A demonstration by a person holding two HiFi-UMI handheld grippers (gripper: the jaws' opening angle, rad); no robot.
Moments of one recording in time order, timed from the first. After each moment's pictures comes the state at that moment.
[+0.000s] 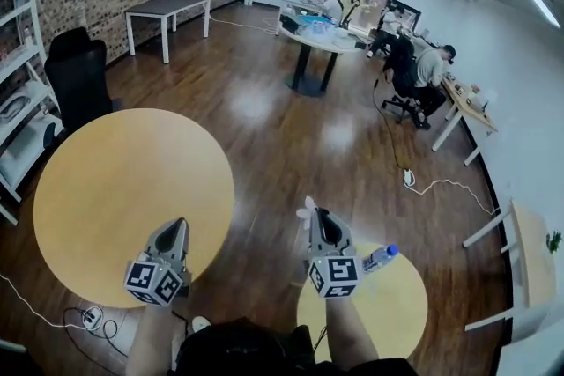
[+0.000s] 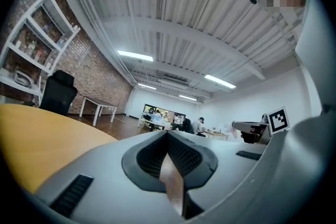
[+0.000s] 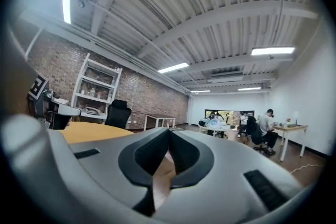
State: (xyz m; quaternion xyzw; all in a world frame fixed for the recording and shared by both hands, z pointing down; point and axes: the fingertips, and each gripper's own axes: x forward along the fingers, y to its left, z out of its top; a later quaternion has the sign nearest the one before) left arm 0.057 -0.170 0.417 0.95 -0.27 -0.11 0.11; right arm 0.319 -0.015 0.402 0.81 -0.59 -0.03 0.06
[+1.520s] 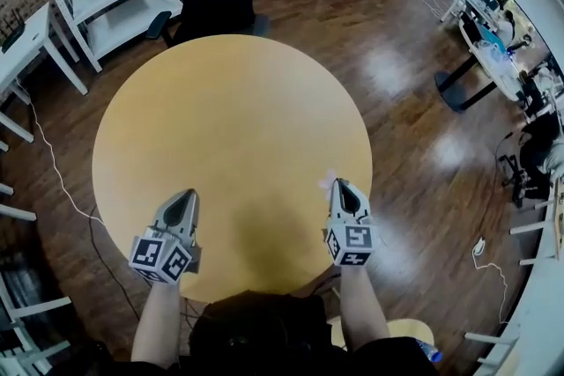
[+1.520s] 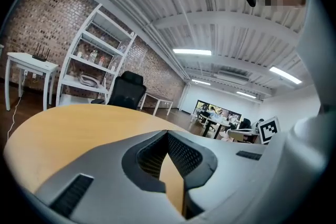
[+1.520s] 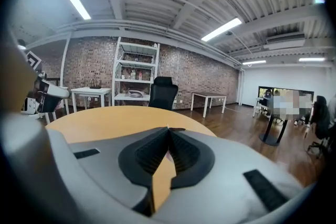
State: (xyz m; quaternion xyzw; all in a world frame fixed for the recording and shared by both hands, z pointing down) left arm -0.163 -0.375 0.517 0.83 -0.53 -0.06 0.18; right arm 0.169 -0.399 0.552 0.62 -0.76 0.07 0.15
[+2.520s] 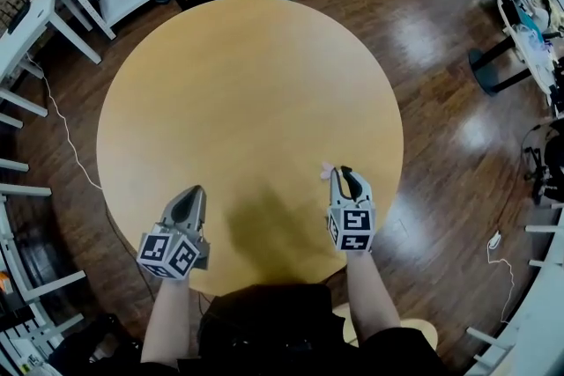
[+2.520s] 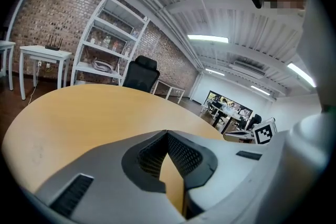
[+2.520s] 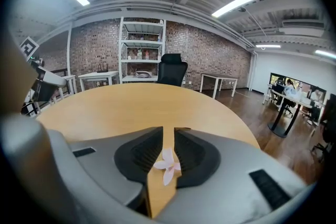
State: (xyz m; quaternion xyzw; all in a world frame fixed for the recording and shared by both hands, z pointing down) left arm -0.180 -0.380 0.589 0.78 -0.57 0.00 0.24; right arm 0.144 -0.428 0.662 0.57 -0.77 0.14 0.24
